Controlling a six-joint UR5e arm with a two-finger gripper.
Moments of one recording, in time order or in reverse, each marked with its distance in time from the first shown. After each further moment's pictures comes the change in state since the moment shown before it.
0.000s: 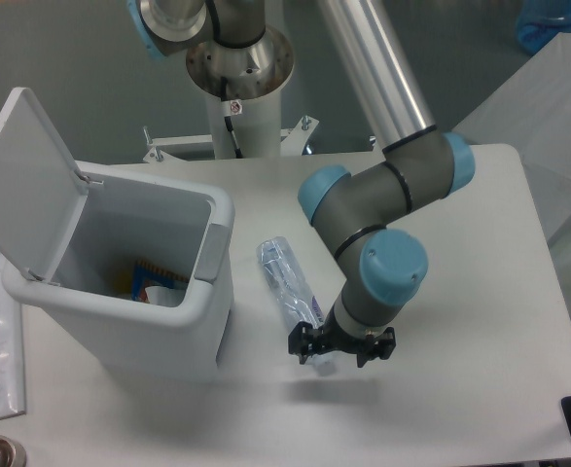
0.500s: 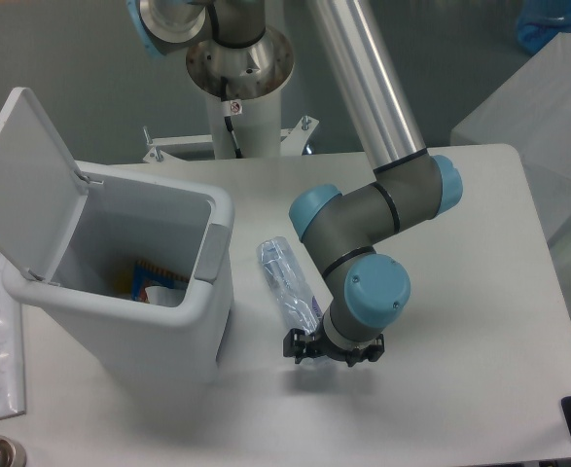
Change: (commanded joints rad) arm -0.009 -0.026 -0.002 0.000 0.031 -0.002
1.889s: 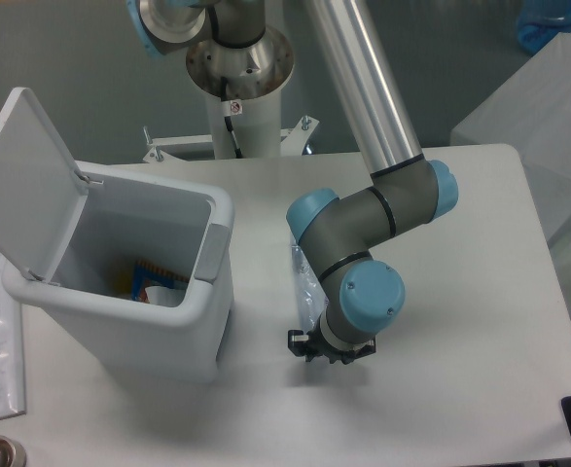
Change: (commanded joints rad) arm -0.003 0.009 -0.003 -0.023 0.002 -0.002
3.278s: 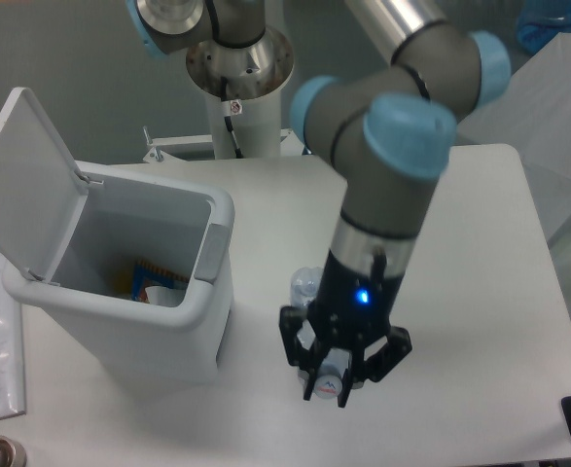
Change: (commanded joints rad) arm 0.014 0.270 0.259 0.239 -0.461 -0.006
